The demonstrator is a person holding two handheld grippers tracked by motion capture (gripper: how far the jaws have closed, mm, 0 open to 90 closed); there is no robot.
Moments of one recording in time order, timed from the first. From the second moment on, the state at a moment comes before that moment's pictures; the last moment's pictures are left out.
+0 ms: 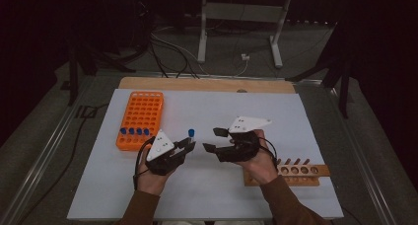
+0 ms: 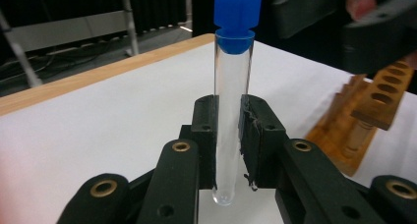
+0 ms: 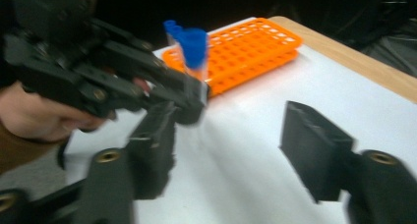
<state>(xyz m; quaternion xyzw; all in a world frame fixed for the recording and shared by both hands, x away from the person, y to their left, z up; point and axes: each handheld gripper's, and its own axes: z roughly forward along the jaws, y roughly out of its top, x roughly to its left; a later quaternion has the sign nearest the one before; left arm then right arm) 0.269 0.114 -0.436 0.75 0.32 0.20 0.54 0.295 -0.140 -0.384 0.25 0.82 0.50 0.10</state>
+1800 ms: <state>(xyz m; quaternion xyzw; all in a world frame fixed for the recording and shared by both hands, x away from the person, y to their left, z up) 0.263 0.275 -0.436 0.61 0.51 0.36 0.49 0.273 -0.258 -0.399 0.36 0.75 0.52 0.18</state>
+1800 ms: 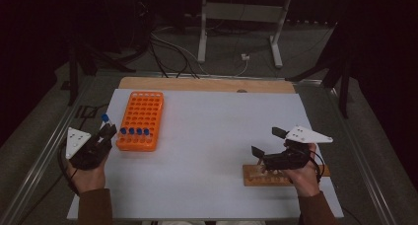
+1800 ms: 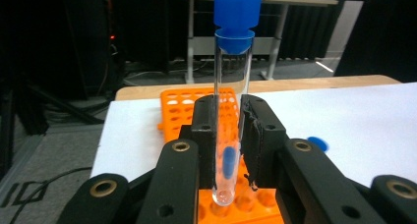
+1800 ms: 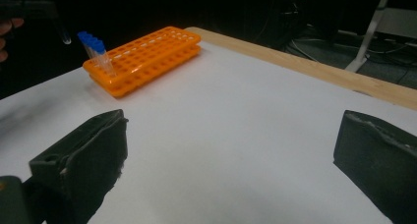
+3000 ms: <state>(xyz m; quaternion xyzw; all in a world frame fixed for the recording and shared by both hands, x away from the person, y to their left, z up) 0.298 0.274 -0.501 0.68 0.54 0.31 0.39 0.269 -0.274 -0.408 0.37 0.75 0.51 0.20</state>
